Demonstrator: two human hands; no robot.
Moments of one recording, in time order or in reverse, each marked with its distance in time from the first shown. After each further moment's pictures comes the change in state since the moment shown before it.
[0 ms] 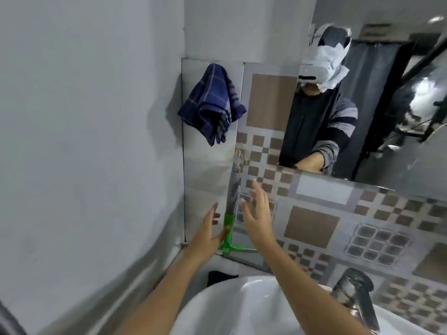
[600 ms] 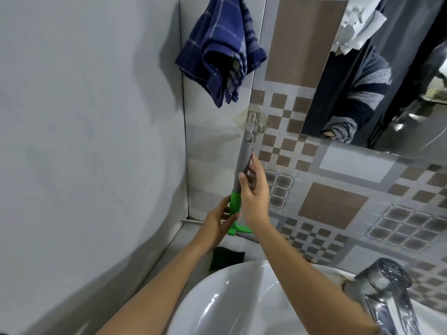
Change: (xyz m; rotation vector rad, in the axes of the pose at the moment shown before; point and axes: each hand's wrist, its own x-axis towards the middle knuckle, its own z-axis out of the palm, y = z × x) left_hand 0.013 -0.042 0.023 -0.122 -0.152 -0.067; right_hand 0.015 0.025 0.046 0.353 0.119 0.084
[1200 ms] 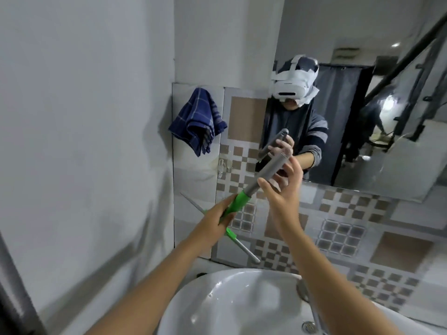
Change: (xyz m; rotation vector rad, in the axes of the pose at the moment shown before) left_hand -0.043 0.136 -0.007 0.151 -0.094 0.350; right_hand -0.021 -0.146 -0.097 0.044 0.090 -0.323
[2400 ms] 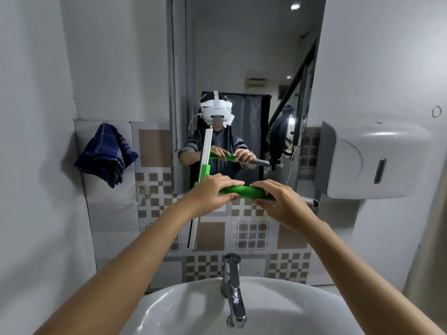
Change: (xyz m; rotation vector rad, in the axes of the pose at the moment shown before) left_hand 0.072 0.189 0.067 0.349 -0.167 0.606; right_hand -0.005 -0.130 -0.188 -1.186 -0.357 -0.239
